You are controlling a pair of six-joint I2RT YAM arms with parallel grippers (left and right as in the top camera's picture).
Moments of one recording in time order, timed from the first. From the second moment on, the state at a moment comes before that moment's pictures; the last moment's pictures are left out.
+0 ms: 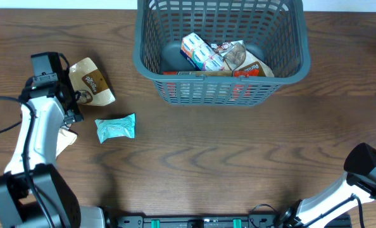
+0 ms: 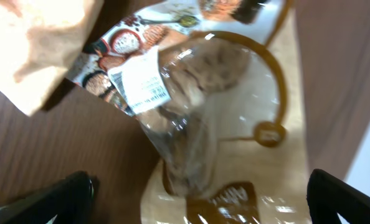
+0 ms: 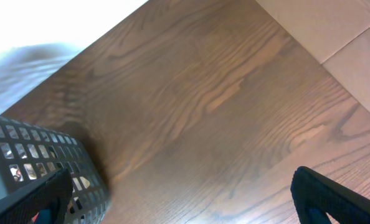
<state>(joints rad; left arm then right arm) 0.23 1.61 1.13 -0.66 -0.19 -1.64 -0.58 1.98 2.75 -1.69 -0.08 0.15</state>
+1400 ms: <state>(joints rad) 0.23 1.95 1.40 -0.85 -0.22 -1.79 -0.58 1.98 2.75 -1.69 -0.08 0.16</state>
